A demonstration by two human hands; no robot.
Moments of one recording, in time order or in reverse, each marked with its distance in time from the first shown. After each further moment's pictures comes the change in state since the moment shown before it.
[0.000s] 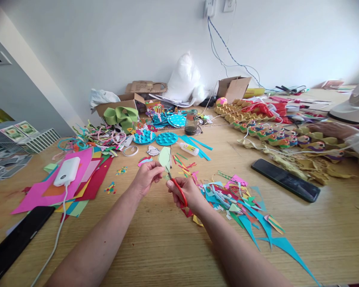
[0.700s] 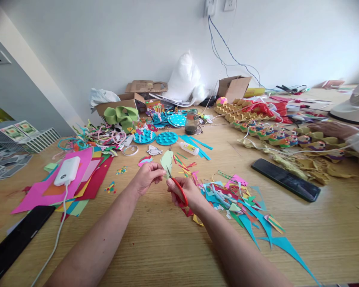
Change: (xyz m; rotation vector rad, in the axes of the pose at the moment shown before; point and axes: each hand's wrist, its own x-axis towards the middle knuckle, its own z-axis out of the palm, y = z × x) left_hand 0.000 0.002 -0.005 0.099 -0.086 -0.047; right_hand -0.003 -0.005 0.002 -0.024 -0.016 -0.006
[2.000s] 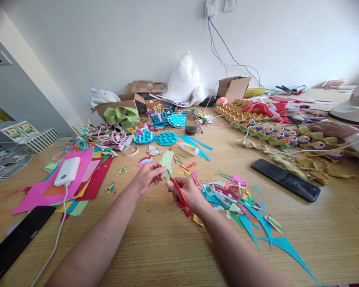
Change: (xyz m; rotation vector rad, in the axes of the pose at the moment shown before) left_hand -0.001 0.001 -0.001 -0.024 -0.019 -0.021; right_hand 0.002 0.003 0.000 -0.018 0.032 0.016
